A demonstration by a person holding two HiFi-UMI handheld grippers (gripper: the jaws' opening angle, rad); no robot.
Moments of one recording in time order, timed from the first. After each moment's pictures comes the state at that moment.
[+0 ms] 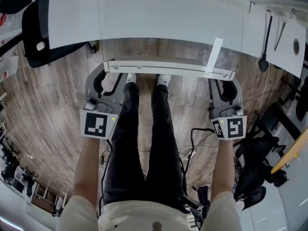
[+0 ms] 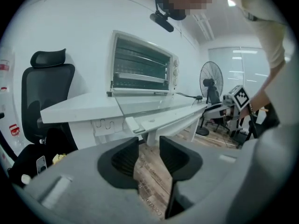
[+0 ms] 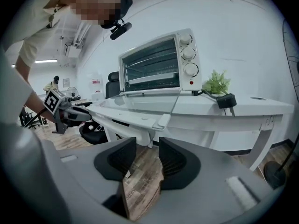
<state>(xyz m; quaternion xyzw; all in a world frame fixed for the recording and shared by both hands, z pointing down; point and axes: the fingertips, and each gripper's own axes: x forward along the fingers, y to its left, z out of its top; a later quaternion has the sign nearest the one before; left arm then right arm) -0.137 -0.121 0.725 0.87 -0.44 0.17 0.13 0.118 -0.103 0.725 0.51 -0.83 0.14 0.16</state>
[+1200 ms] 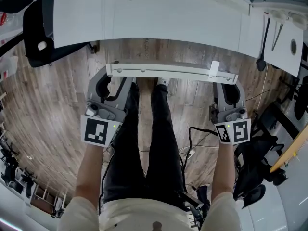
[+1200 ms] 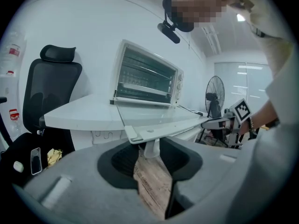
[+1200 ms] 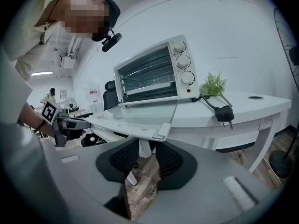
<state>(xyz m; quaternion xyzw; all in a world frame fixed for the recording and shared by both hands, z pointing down) -0.133 -0.120 0.689 0.87 -0.45 0.11 0.17 0.114 -0.107 0.689 0.53 -0.83 0.17 0.12</state>
